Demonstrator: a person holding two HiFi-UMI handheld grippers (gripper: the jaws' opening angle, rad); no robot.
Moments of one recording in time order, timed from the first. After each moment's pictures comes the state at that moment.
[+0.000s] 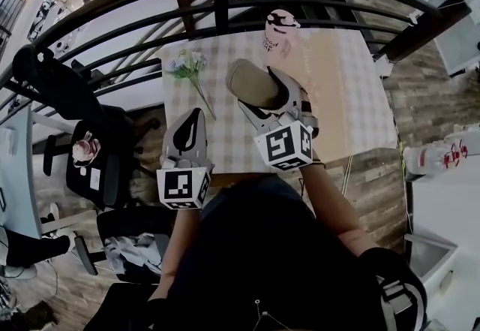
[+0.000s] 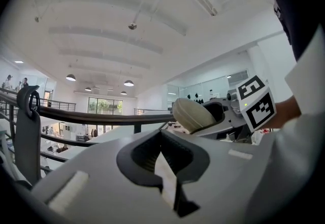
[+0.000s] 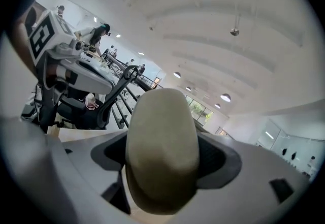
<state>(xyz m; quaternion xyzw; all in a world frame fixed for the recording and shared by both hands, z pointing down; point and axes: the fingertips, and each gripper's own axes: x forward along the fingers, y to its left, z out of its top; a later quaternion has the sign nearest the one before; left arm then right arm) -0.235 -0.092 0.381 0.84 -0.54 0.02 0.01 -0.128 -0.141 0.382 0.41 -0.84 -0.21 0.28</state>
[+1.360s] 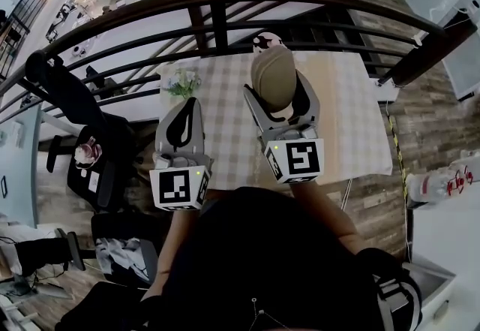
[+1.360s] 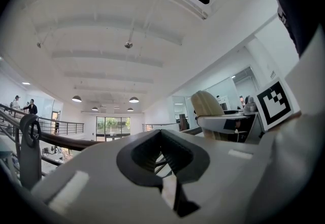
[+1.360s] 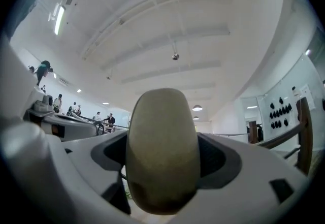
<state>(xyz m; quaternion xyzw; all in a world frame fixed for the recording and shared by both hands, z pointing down) -0.170 -0.111 0.289 0.80 -0.59 -0.02 -0.08 -0.033 -0.150 0.271 0.52 -0.85 -0.09 -0.06</state>
